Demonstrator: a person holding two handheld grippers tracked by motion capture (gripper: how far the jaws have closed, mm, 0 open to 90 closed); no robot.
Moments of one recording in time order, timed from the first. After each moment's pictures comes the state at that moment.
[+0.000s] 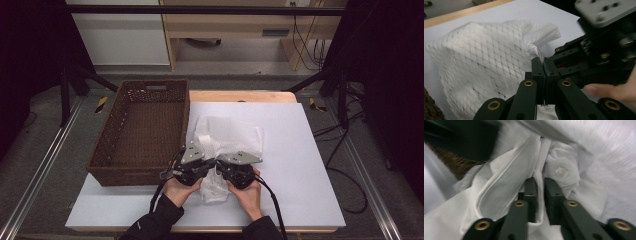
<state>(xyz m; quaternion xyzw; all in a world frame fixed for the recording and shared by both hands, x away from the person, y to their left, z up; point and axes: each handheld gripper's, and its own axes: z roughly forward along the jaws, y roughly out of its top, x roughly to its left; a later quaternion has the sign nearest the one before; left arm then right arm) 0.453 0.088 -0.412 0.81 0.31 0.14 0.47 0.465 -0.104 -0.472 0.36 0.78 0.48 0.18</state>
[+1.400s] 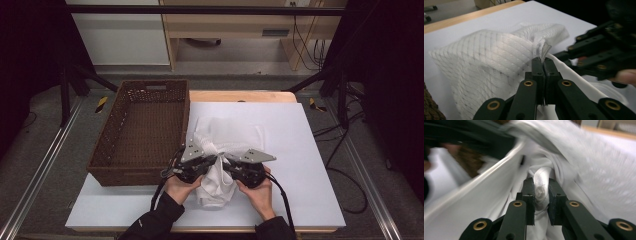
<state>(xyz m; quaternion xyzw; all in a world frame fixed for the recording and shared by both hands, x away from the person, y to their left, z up) 0.456 0.086 -0.404 0.80 0.31 0.15 0.49 0.458 -0.132 -0.452 0.34 0.77 0.51 0.16</state>
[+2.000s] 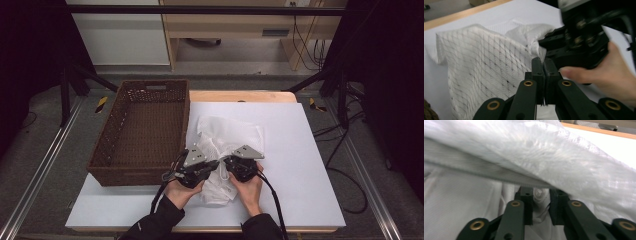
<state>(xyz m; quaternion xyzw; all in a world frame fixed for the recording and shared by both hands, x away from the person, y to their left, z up) 0.449 0.082 -0.416 0.82 0.30 0.15 0.47 0.482 -0.110 -0.473 0.41 0.75 0.46 0.25</state>
